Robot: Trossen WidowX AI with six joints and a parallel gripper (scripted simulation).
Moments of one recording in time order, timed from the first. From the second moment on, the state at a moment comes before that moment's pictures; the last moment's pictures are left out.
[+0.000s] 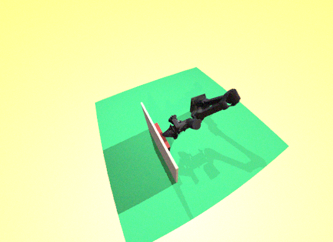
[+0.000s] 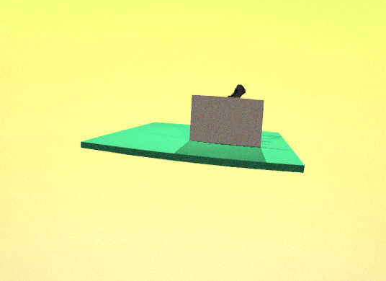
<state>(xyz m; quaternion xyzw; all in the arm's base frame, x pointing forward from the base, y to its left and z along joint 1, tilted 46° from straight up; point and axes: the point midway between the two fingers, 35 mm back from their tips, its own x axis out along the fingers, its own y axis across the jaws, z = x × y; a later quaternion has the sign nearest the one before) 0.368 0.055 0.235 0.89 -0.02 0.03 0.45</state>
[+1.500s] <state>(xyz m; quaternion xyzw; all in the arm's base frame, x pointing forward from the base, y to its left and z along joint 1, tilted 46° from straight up) 0.369 0.049 0.231 0.89 -0.02 0.03 0.45</state>
